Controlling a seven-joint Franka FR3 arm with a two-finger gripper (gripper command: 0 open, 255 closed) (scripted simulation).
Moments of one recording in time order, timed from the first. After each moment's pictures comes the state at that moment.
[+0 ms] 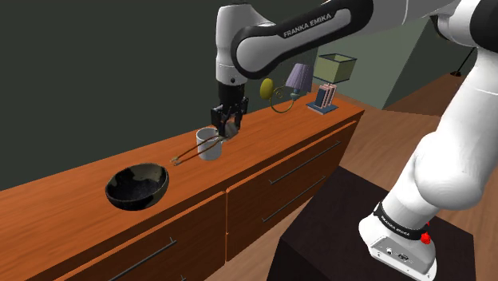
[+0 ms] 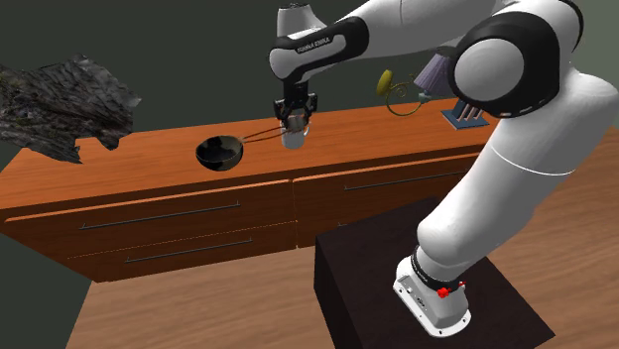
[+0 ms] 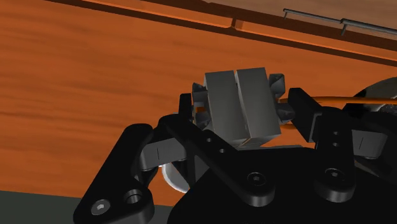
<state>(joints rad) 0.10 0.07 0.29 -1.99 -0.01 2.07 0.33</state>
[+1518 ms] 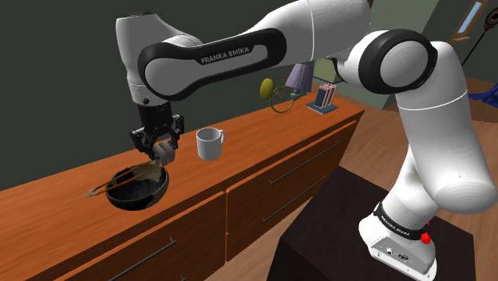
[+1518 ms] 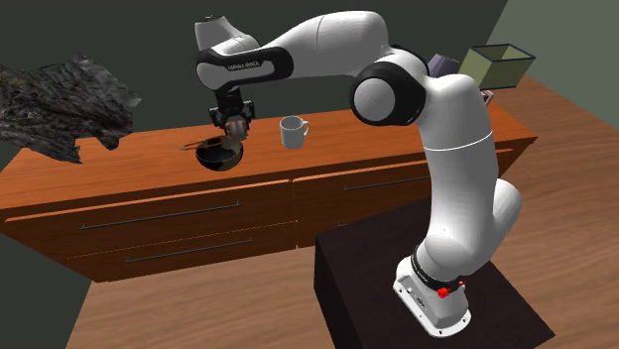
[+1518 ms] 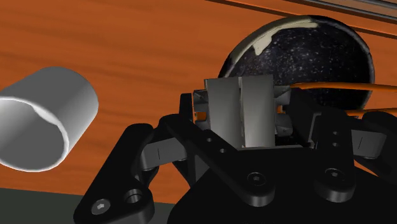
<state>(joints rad) 0.37 0.63 0.34 -1.26 -0.20 1.88 0.64</state>
